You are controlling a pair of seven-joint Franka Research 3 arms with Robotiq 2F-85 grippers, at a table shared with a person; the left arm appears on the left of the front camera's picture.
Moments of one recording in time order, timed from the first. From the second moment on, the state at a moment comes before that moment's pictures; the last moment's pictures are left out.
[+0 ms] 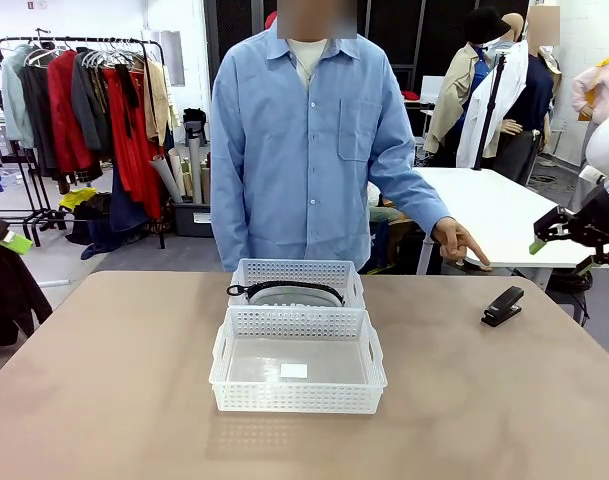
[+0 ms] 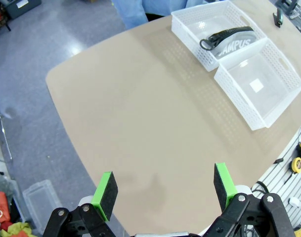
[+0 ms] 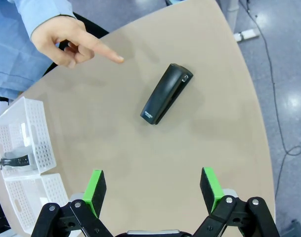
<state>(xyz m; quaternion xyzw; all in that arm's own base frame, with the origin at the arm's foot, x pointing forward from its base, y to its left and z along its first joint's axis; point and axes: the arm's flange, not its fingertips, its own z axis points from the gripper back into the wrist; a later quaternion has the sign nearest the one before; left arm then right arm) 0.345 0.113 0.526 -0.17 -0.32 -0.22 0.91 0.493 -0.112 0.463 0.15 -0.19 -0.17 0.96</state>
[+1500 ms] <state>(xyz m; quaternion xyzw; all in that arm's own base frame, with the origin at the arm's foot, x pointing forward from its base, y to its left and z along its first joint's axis) 0.345 0.114 0.526 -0.17 -0.32 -0.22 0.91 0.623 -0.143 0.400 0.17 -0.03 -0.28 0.94</state>
